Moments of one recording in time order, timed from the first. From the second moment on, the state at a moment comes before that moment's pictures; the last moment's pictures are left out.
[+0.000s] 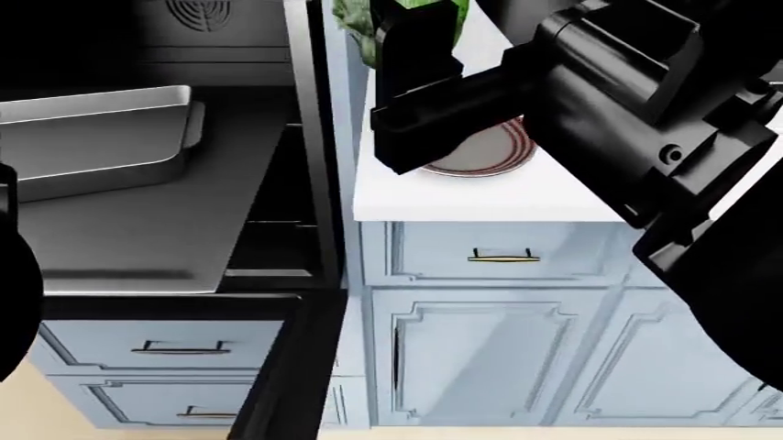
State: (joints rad) left arm -1.54 -0.52 0.29 0.78 -1.44 -1.13 -1.37; right arm 1.47 0.51 -0.38 -0.53 1.93 0.99 1.09
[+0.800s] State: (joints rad) left arm -1.54 -0.52 0.30 0.78 -1.45 -1.12 -1.39; right arm 1.45 0.52 -0.40 -0.55 1.92 0.97 1.08
